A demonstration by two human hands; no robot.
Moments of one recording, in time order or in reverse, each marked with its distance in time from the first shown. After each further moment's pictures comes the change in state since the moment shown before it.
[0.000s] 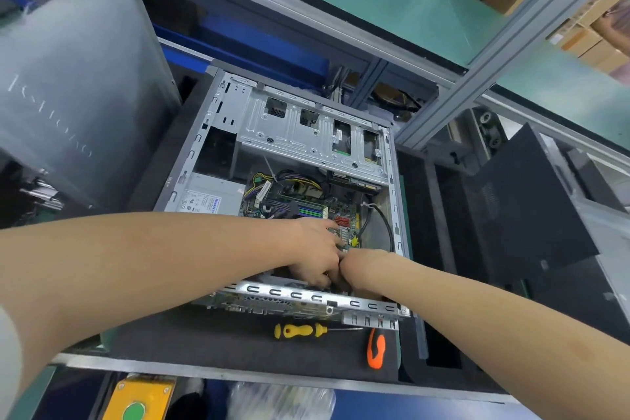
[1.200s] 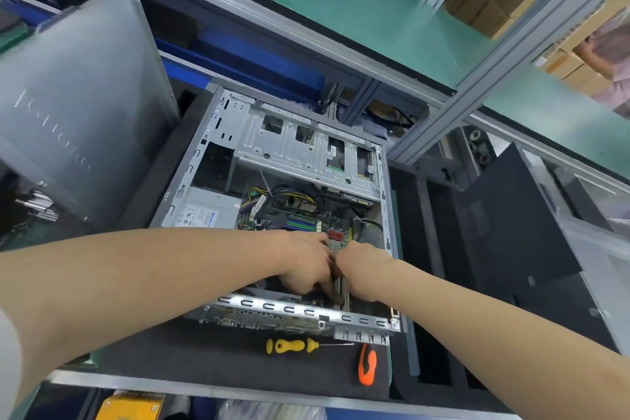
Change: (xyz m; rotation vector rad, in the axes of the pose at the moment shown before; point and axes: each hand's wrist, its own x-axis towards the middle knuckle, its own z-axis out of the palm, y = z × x) left_hand -0.003 -0.008 -0.002 -0.078 0.000 0.033; right_hand -0.037 0.006 -0.023 0.174 0.242 0.148
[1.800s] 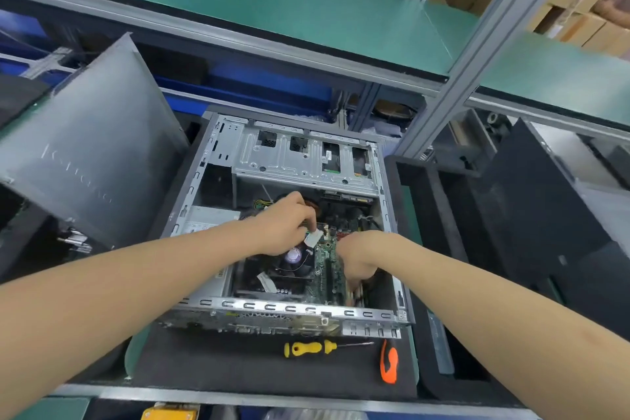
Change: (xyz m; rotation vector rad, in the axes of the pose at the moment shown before) left_hand -0.050 -0.021 -0.008 -0.663 0.453 -0.622; right_hand 0.011 0.007 -0.025 -0.034 -0.168 -0.150
